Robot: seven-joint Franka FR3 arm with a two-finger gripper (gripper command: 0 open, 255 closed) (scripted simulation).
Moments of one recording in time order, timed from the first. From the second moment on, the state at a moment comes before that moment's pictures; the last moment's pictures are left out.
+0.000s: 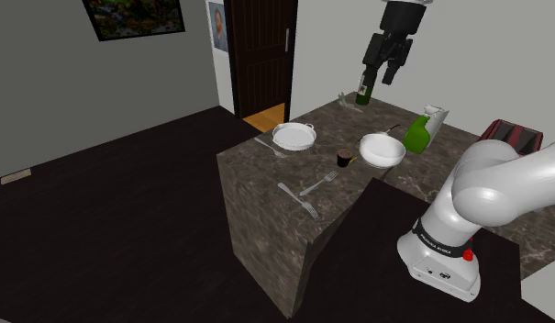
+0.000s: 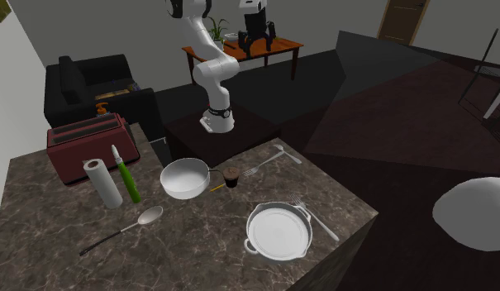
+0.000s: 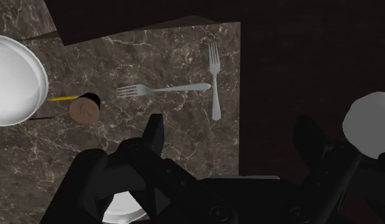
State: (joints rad) arm -0.01 -0.81 -0.07 -2.28 0.12 1.46 0.16
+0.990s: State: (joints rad) arm -0.06 -0.65 -0.23 -2.49 -0.01 1.80 -0.07
